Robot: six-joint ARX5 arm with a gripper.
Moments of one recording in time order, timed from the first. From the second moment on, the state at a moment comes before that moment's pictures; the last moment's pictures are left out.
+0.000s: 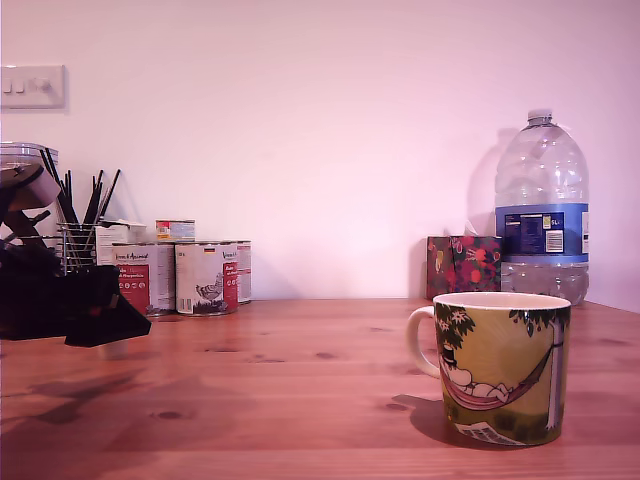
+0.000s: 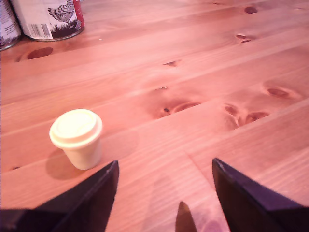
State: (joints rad) arm -0.22 1.76 0.38 1.00 0.26 0.03
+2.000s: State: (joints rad) arm -0.17 1.96 0.47 1.12 0.09 -0.03
